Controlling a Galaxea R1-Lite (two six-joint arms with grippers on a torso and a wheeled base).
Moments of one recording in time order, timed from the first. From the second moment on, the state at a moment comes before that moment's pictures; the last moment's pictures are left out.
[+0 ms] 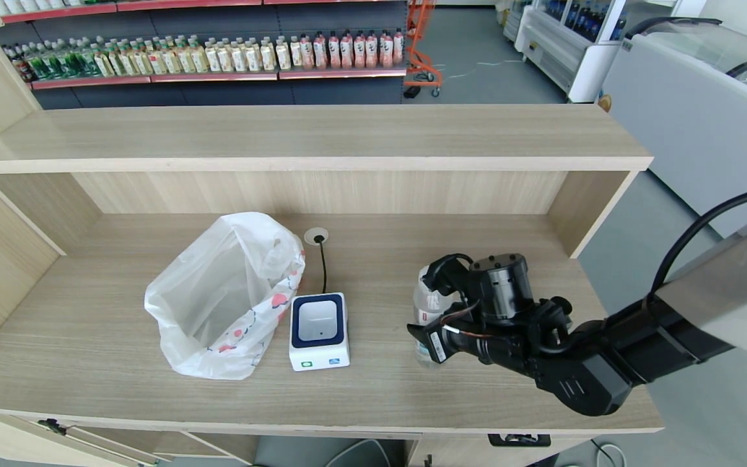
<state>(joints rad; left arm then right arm) 0.00 0.00 0.00 0.00 0.00 0.00 0.64 2.06 -0.92 -0.68 -0.09 -0.11</state>
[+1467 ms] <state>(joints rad) 0.00 0.00 0.00 0.00 0.00 0.00 0.38 1.44 -0.94 -0.53 0.90 0.11</state>
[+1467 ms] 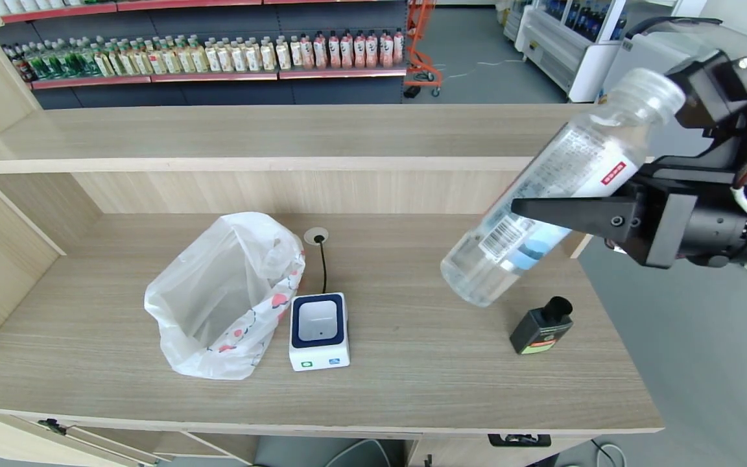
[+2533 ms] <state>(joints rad) 0.00 0.00 0.00 0.00 0.00 0.00 0.58 1.25 -0.91 -0.37 1.14 0.11</state>
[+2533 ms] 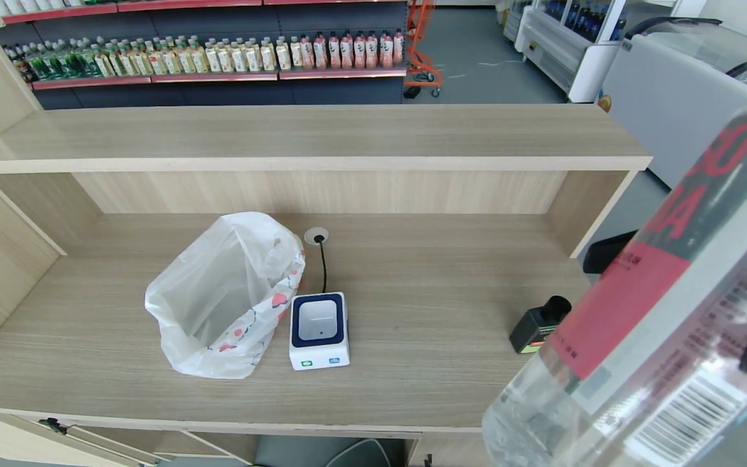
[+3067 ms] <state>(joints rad) 0.00 0.00 0.00 0.00 0.00 0.00 0.57 1.20 -0.88 -0.31 1.14 0.10</state>
